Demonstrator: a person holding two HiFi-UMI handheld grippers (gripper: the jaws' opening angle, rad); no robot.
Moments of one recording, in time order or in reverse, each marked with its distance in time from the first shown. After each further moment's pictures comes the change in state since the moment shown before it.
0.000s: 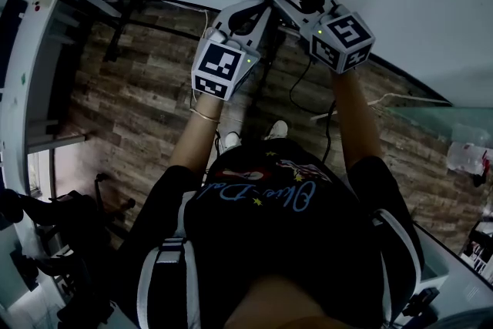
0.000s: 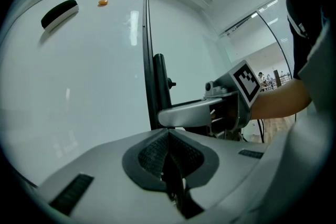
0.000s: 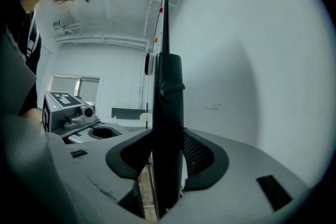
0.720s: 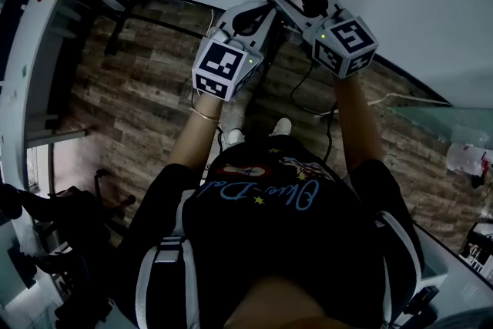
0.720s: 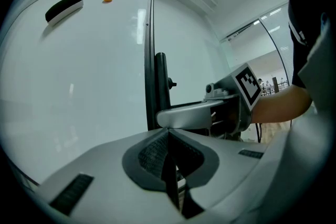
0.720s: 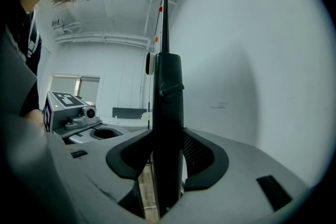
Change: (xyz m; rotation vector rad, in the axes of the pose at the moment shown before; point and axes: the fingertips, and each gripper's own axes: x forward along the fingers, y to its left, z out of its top) left arm -0.029 0.008 -0.005 -0.052 -0.005 -0.027; right arm 0.011 0.033 -0.002 0.010 0.014 -0.004
